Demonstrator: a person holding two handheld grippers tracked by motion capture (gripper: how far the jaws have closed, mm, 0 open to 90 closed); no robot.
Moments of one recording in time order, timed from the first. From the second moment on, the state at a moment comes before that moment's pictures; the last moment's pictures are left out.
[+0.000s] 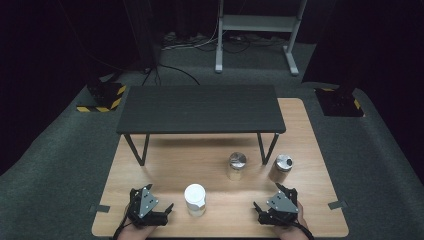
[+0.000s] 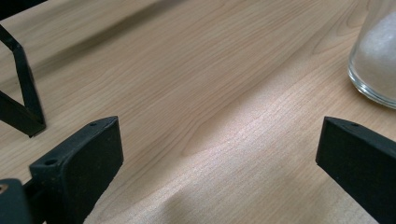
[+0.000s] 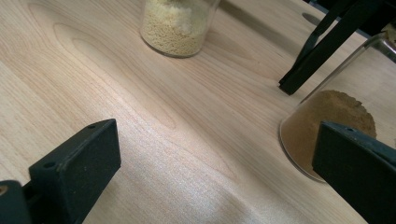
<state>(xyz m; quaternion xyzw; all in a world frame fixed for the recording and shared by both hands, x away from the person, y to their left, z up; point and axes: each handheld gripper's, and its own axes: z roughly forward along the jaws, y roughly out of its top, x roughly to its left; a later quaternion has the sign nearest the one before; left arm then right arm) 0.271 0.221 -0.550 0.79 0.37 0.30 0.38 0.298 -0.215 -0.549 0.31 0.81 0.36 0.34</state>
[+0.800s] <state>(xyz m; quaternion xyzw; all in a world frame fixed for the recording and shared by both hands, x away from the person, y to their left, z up) 0.268 0.237 -0.548 0.75 0.39 0.29 0.44 0.301 -0.222 -0.547 0.34 0.79 0.38 0.33</state>
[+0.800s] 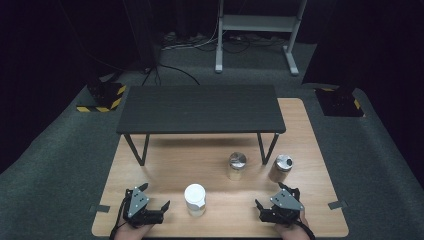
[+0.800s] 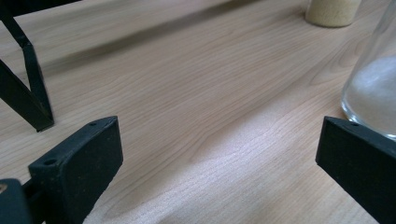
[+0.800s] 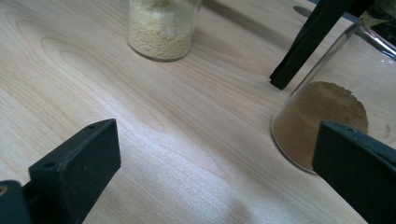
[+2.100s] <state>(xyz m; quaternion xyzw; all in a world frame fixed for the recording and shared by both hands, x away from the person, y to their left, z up) 0.250 0.218 -0.494 0.74 0.35 0.30 0.50 0.300 -0.221 -0.547 0.34 0.79 0.38 0.33</state>
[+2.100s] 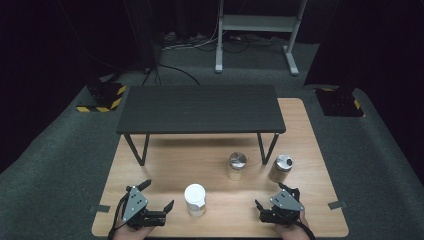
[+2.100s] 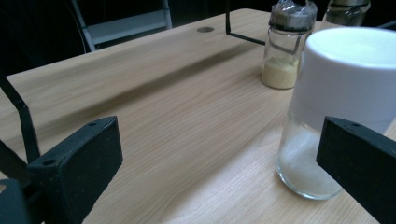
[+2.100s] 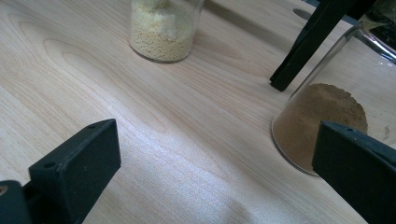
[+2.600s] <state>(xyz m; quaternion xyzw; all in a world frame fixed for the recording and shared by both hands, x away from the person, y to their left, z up) 0.243 0.208 -0.477 0.73 0.34 0.29 0.52 0.300 -0.222 -0.547 0.34 0.79 0.39 0.33</state>
